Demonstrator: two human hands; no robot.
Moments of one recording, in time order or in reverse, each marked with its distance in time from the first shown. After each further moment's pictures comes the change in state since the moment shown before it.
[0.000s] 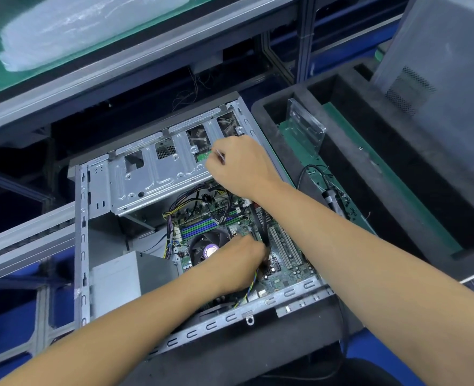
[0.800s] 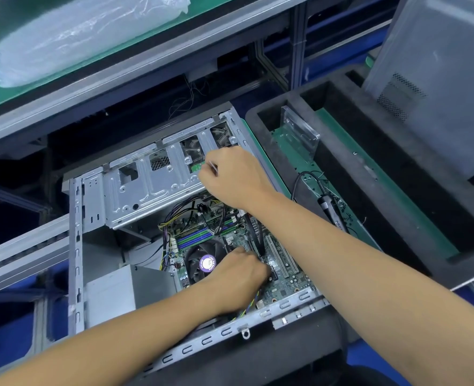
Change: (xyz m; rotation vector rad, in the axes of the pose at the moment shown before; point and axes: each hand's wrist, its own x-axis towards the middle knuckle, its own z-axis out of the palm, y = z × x) left_hand 0.003 0.006 0.009 0.288 -0.006 0.108; right_hand 0.001 0.003 0.001 0.020 0.008 -0.007
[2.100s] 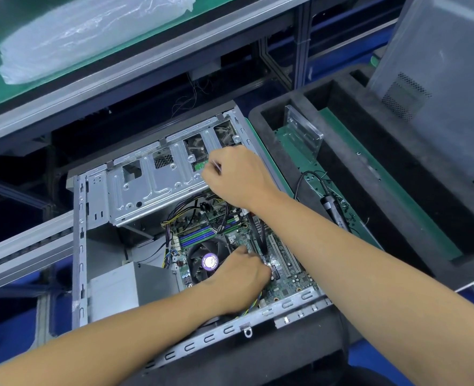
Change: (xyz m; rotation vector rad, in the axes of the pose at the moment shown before) left_hand -0.002 0.003 0.004 0.052 0.002 0.036; right_hand 0.000 0.001 0.001 0.019 0.007 -0.014
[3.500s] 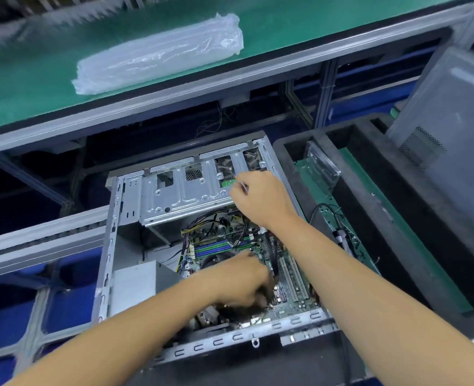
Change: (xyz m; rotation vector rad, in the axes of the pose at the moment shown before) left_hand -0.015 -0.029 -0.025 -0.356 -0.045 -0.007; right_hand -0.002 0.001 0.000 -0.030 0.010 -0.050
